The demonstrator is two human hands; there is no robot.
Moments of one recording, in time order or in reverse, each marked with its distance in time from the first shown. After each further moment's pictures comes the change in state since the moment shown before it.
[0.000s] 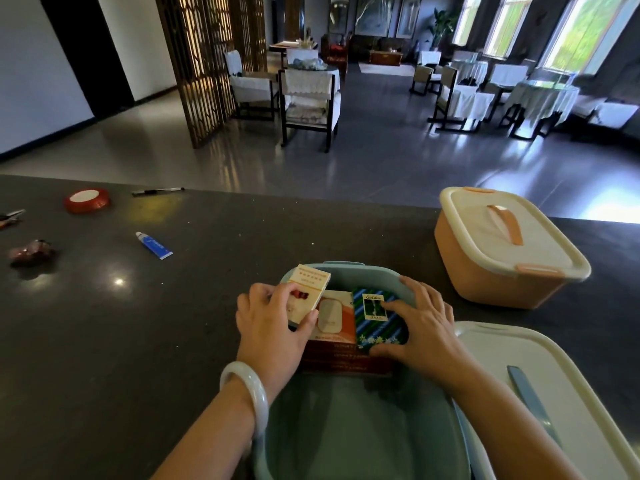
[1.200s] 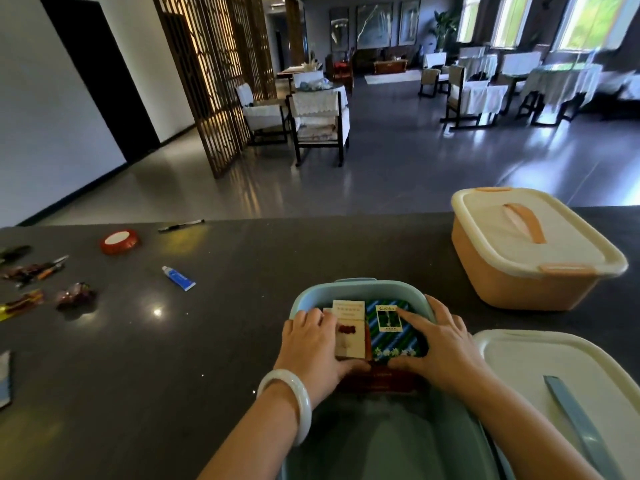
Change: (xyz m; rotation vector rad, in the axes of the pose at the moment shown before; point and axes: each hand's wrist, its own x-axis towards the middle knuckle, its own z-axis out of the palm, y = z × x) left_hand 0.021 0.014 0.019 0.307 -0.363 0.210; right_hand 0.005 0.011 0.013 0.164 -0.134 0.192
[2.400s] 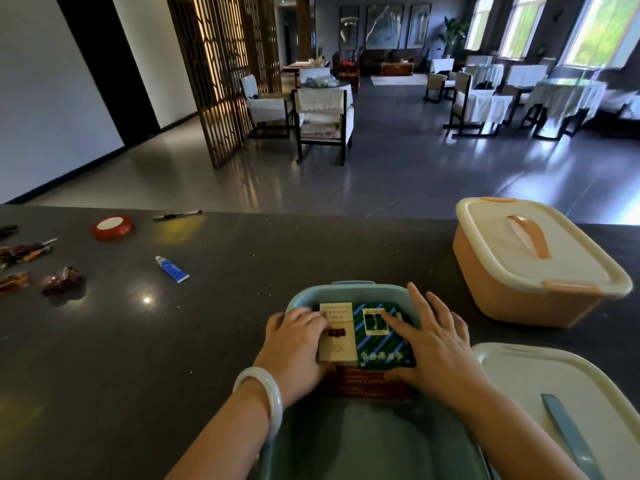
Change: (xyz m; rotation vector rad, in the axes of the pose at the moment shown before) left_hand 0.007 -0.028 0.005 -0.085 0.064 0.120; right_hand 0.005 -0.015 -0.009 -0.383 0.014 -0.167
